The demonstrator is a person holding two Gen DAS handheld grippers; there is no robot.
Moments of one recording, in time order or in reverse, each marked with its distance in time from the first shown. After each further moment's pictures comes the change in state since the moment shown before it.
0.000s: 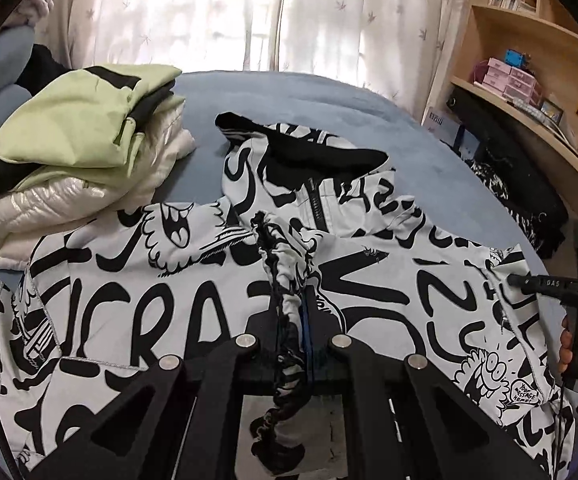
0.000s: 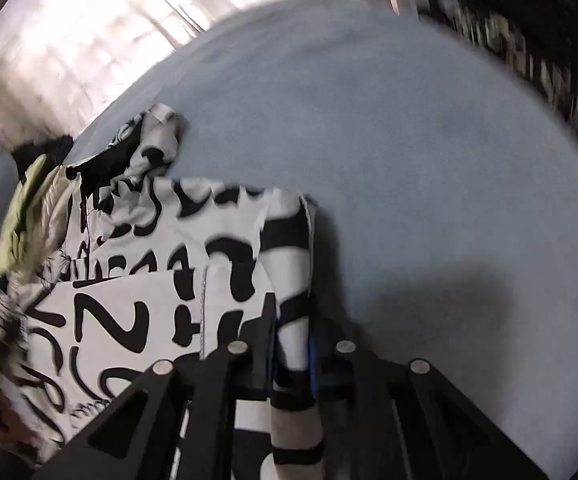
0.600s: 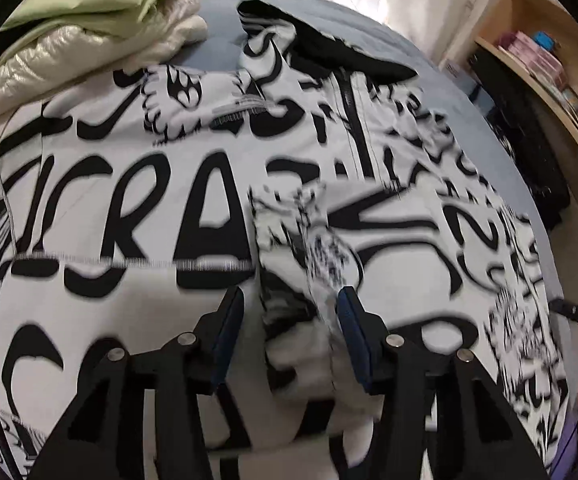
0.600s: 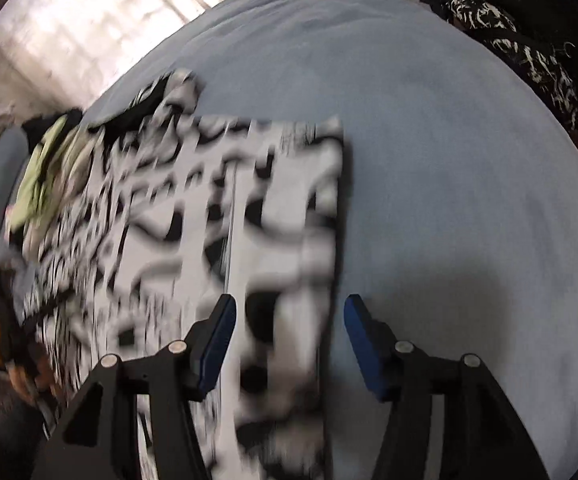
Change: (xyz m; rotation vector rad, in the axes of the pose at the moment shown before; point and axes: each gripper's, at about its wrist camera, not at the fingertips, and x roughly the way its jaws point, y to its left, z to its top) left arm 0.040 0.029 -0.055 -0.100 0.292 -0.064; right arm -0.063 -0.024 -0.081 0.001 0.206 0.071
